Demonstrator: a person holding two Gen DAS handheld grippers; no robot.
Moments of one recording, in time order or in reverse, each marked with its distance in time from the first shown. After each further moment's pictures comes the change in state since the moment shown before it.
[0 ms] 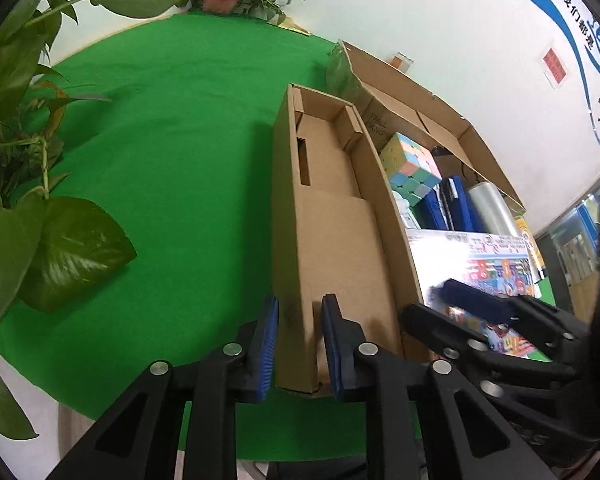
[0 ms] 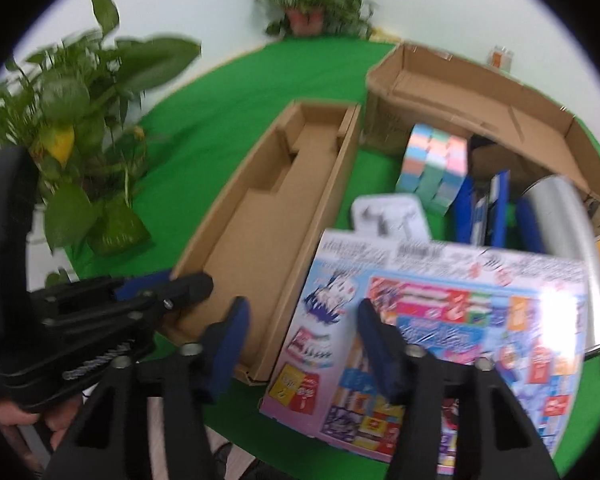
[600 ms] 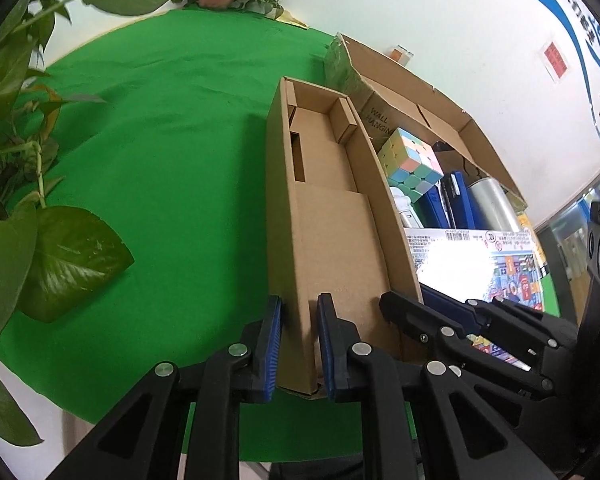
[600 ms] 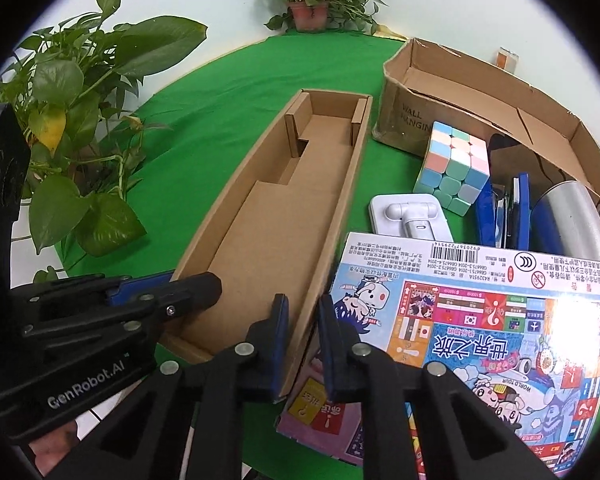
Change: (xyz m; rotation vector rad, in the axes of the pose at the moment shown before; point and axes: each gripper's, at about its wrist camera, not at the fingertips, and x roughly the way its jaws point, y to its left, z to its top) left arm 0.007 -0.012 0.006 0.016 0.029 0.041; right arm 0.016 0.011 0.002 -0.005 0.004 -0.025
